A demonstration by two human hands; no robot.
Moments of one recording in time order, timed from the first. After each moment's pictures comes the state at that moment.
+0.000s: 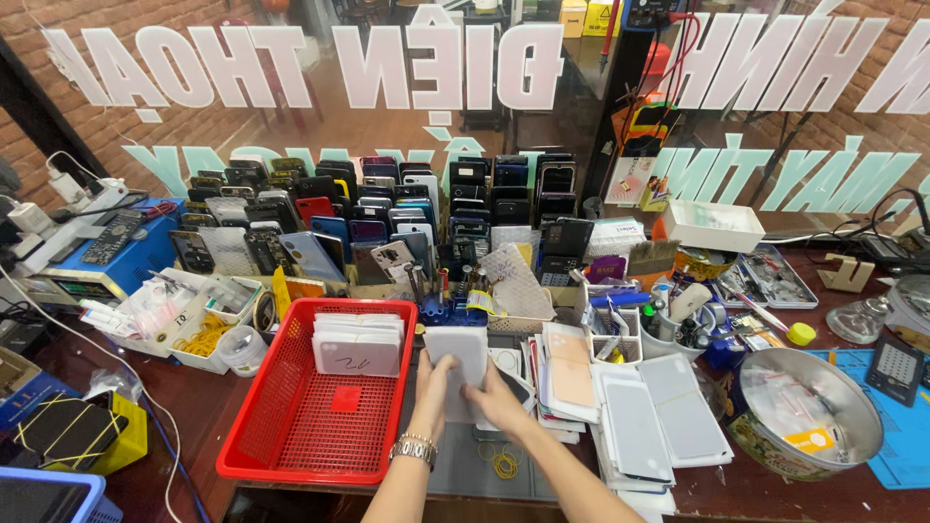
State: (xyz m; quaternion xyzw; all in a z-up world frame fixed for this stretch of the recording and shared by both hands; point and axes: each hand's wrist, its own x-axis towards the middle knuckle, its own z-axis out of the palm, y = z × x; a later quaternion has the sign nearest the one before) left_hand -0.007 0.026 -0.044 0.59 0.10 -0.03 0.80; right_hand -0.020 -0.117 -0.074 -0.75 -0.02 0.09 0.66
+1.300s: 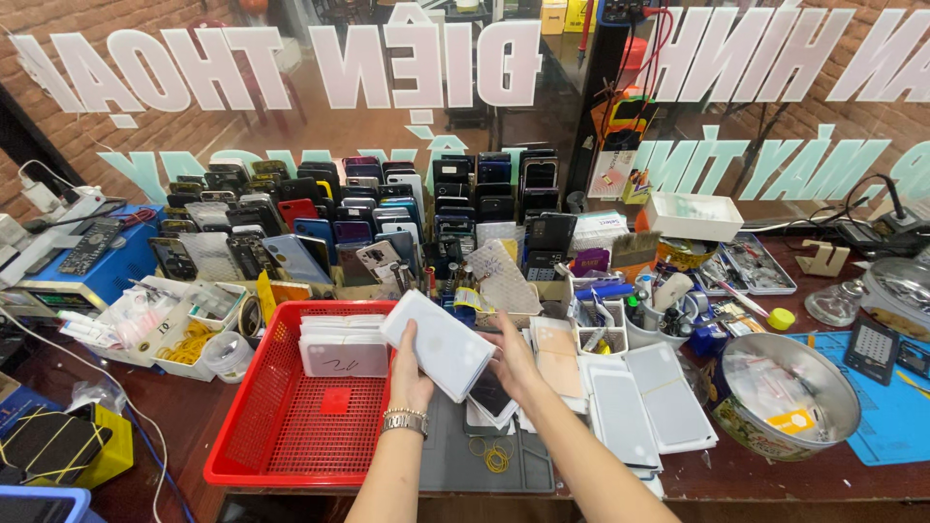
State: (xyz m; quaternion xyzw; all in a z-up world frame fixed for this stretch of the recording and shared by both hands) left_hand 0.030 0.031 -0.038 0.27 0.18 -0.05 0.94; right_hand 0.014 -0.148 -0.025 -0.50 0.14 0.10 0.85
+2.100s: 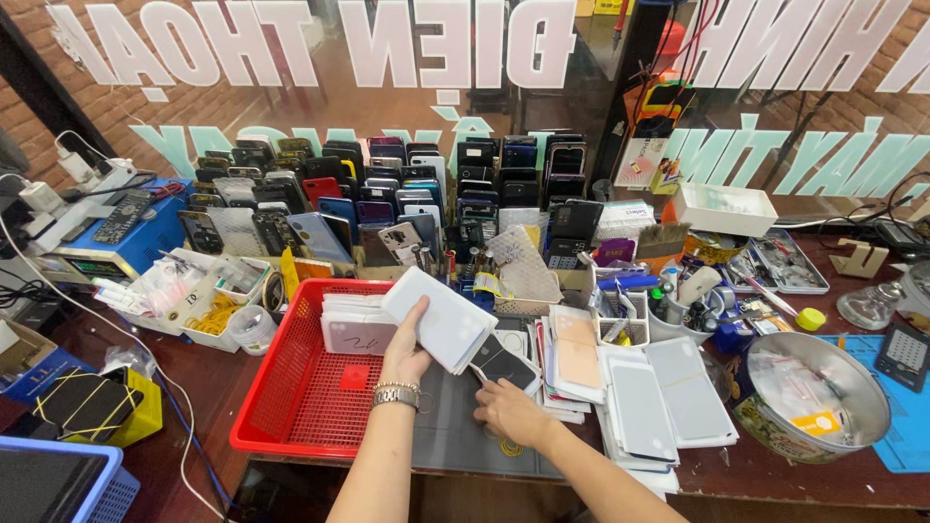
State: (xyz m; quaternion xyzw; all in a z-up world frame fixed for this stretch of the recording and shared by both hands) left_hand 0.046 0.074 -0.035 0.27 0.19 -0.09 0.94; right_hand -0.065 -0.145 -0.078 -0.88 -0.47 -0.07 0.06
